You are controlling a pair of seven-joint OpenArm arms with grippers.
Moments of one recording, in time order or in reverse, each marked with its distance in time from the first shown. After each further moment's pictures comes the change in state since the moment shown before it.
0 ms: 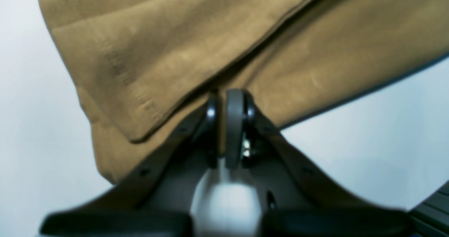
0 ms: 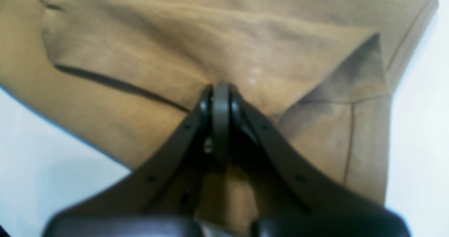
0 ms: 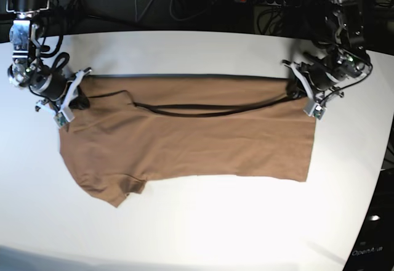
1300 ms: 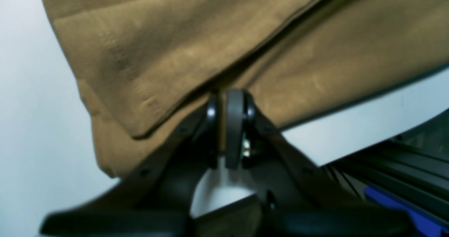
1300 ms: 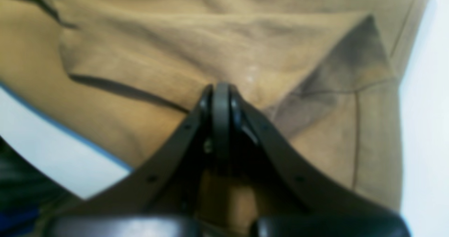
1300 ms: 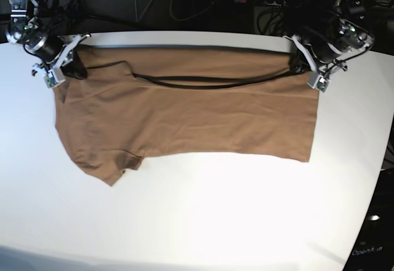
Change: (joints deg) left arm 10.7 2.2 -5.3 7.7 -0.5 -0.5 0.0; right arm -15.5 -1.1 5.7 4.5 -0.2 0.6 14.7
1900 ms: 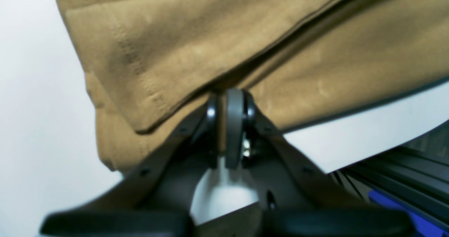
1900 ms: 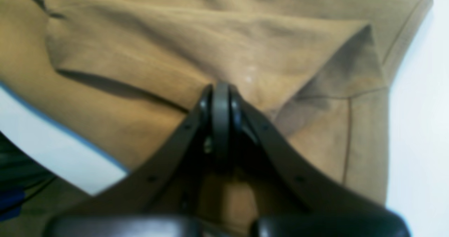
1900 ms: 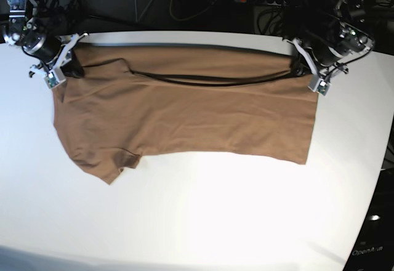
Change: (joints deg) left arm -1.2 0.0 -0.1 -0.3 0.4 0.0 0.8; right arm -0.1 0.5 0.9 2.5 -2.0 0.3 -2.1
